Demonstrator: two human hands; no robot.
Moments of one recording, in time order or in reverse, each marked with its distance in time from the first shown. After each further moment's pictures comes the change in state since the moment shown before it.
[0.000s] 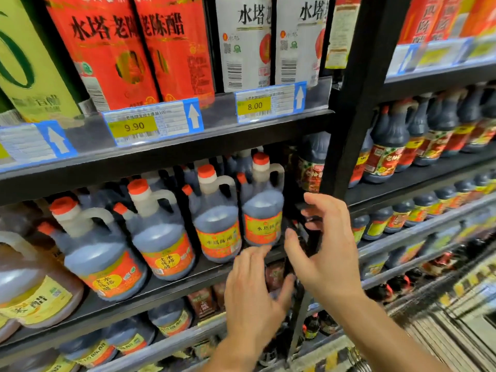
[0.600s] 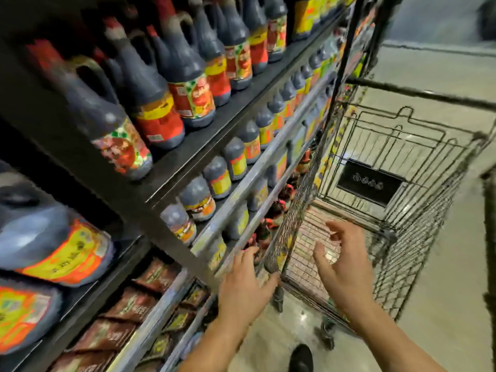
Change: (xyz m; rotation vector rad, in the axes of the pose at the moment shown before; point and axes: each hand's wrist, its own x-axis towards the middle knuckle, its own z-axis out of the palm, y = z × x) left_hand -0.055 0.054 0.193 -0.008 -0.886 0.139; right_hand -0.186 0.153 -0.161 -0.603 0.253 0.752
